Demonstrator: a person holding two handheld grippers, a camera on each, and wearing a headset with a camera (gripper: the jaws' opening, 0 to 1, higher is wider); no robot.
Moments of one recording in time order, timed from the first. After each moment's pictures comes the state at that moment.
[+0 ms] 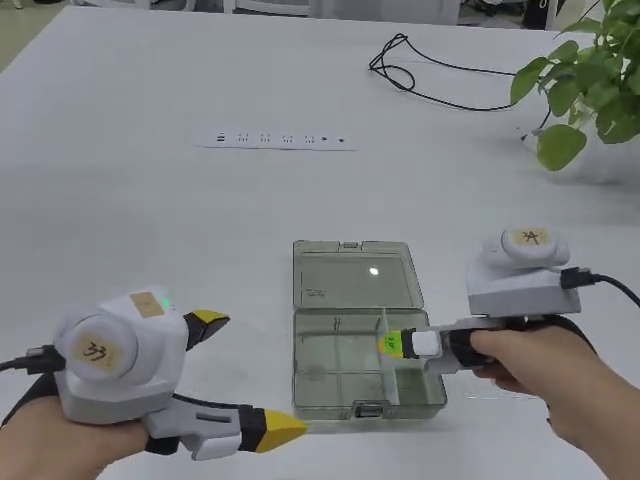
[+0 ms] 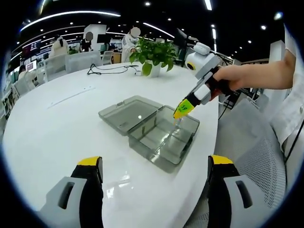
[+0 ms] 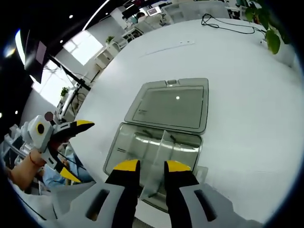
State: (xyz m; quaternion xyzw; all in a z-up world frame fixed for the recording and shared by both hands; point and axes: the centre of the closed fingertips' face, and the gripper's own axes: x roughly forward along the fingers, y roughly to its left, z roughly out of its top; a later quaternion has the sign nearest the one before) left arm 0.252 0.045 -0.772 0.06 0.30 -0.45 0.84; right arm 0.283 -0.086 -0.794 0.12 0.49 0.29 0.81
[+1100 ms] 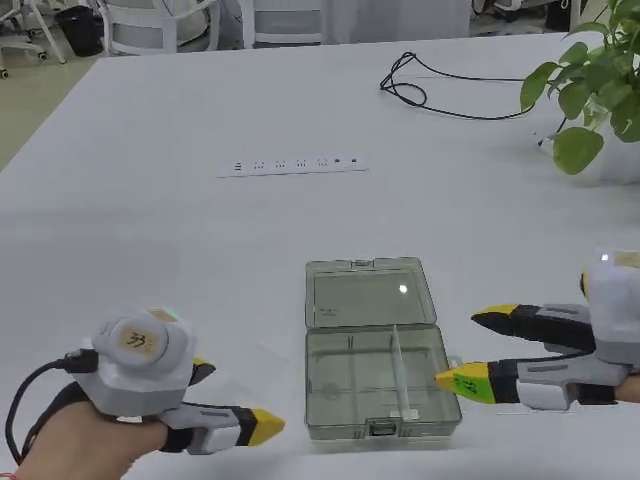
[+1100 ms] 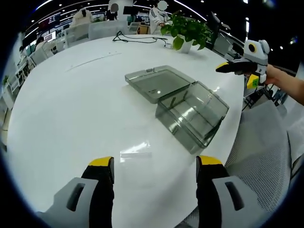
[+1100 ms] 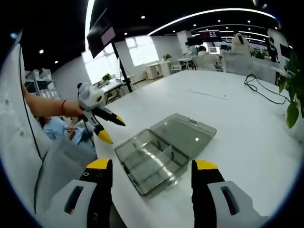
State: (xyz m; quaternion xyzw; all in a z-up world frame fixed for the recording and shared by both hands) left arm 0.261 0.084 -0.817 0.06 0.44 -0.33 0.83; right arm 0.260 -0.124 -0.736 -0.02 0.28 0.48 0.83
